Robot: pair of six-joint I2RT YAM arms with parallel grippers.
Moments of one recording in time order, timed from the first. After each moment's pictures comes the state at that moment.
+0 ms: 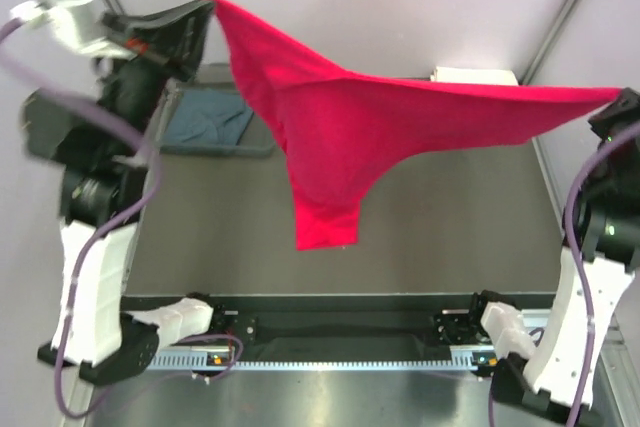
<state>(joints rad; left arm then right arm) -0.34 1.19 1.87 -0.11 0.20 -0.32 -0.33 0.90 1.41 -0.40 0.28 0.36</state>
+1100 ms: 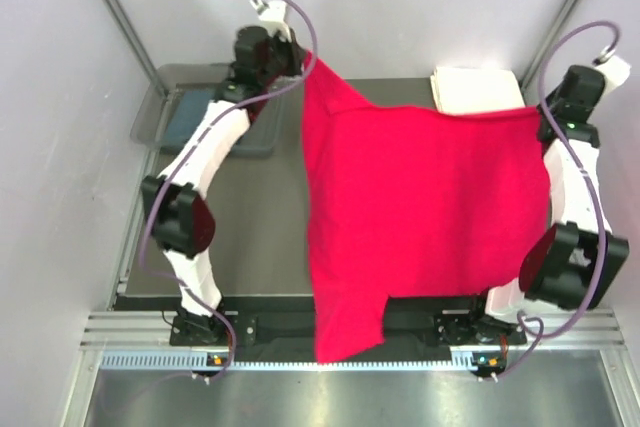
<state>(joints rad) -0.33 1.82 1.86 -0.11 0.12 -0.18 -0.30 1.43 1.37 -0.25 0.28 0.38</state>
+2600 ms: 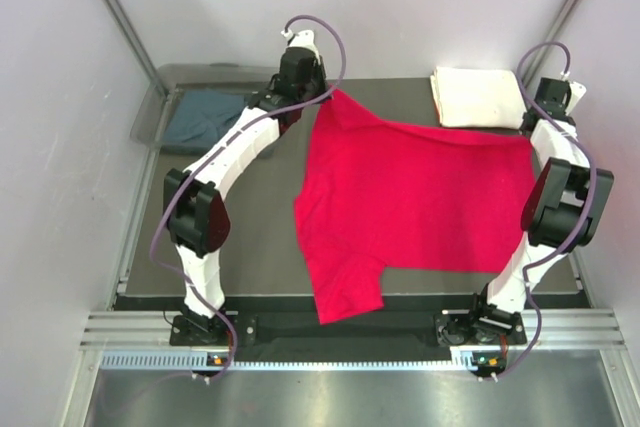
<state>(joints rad) -0.48 1.95 1.85 -0.27 -0.12 -0.42 -0.31 1.88 1.46 -0.29 0.34 0.27</state>
